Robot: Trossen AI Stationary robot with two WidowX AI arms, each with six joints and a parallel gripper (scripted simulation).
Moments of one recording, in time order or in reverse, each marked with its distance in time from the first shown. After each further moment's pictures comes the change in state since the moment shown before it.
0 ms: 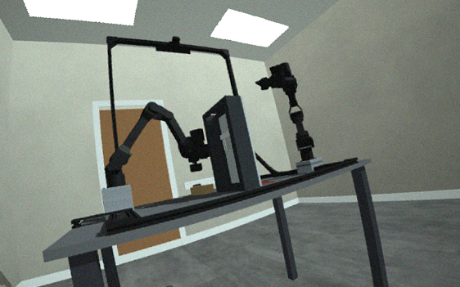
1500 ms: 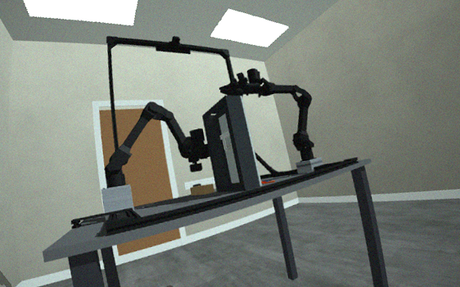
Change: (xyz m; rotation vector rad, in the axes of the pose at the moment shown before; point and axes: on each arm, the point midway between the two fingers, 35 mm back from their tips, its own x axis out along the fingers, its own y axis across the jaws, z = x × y) left arm 0.149 -0.118 -0.021 -0.495 0.056 -0.224; right arm 0.000 0.000 0.000 0.000 0.000 0.000
